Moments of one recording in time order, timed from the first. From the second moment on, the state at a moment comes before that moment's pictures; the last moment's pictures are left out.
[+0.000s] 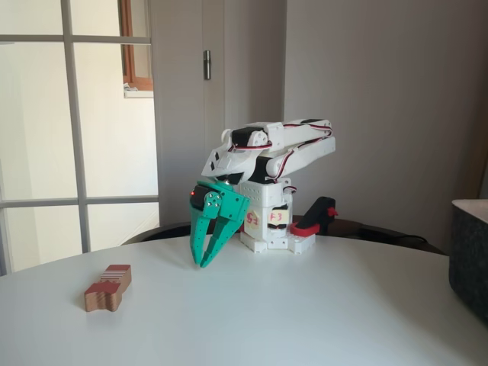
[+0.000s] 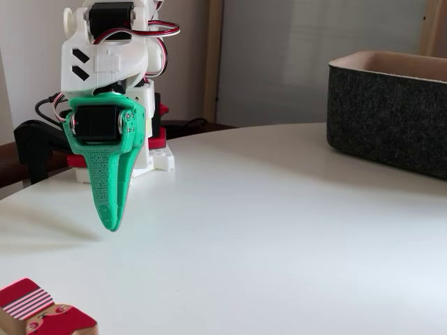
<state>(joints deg) 53.3 173.0 175.2 53.9 78.8</state>
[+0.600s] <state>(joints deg) 50.4 173.0 173.7 46.5 83.8</state>
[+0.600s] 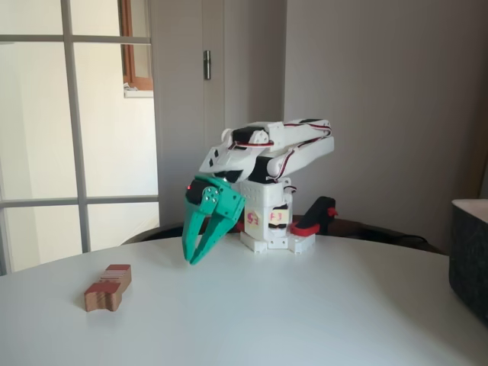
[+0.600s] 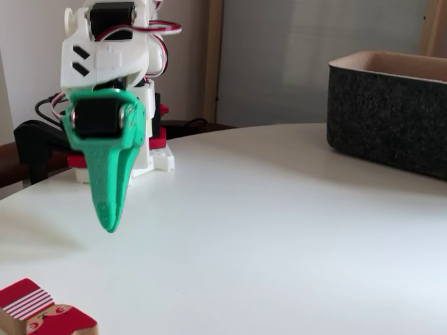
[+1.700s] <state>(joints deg) 24.5 110.3 103.9 63.1 35.2</state>
